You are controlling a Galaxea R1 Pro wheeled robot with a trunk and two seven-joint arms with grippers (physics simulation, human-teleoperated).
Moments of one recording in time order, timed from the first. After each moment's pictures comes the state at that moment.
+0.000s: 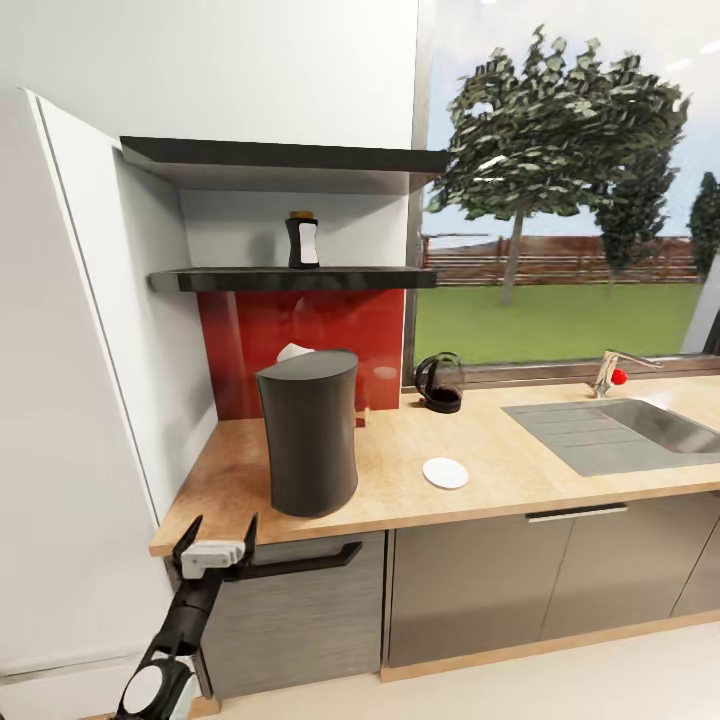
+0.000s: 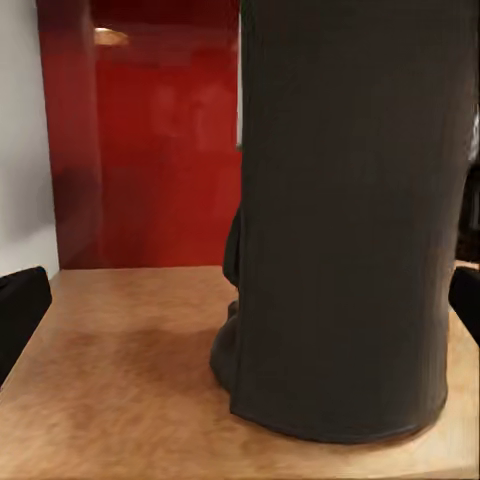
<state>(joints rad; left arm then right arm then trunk) -0.12 0.04 -0.04 -1.25 0.06 -0.41 0.00 -0.24 -0.08 -0.29 -0.03 0.01 -0.44 0.12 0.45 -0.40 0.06</state>
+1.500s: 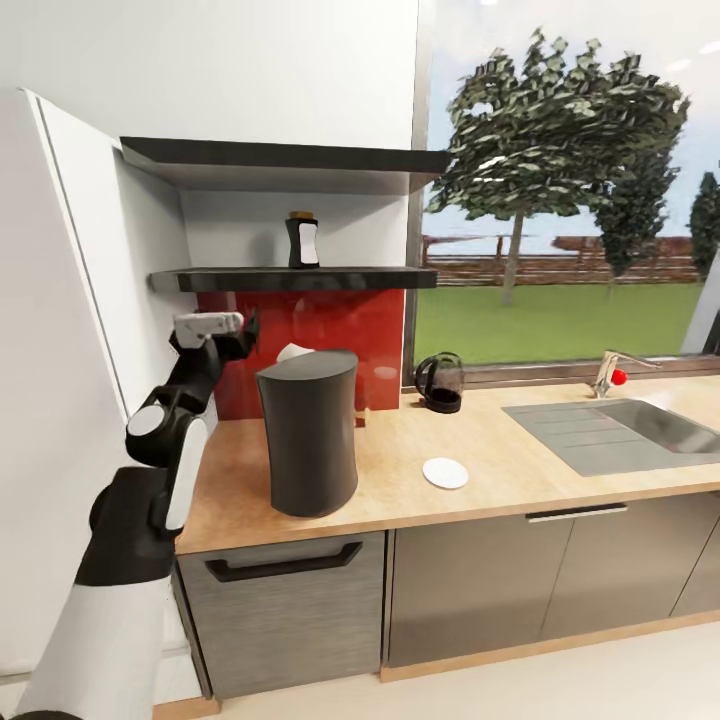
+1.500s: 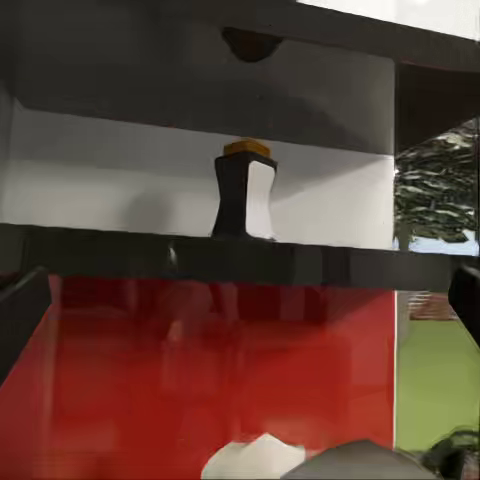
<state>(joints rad) -0.75 -0.03 -0.01 -1.59 0.06 0.25 -0.01 -0.24 -0.09 -0.26 -0.03 0.01 -0.42 0.11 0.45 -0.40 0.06</state>
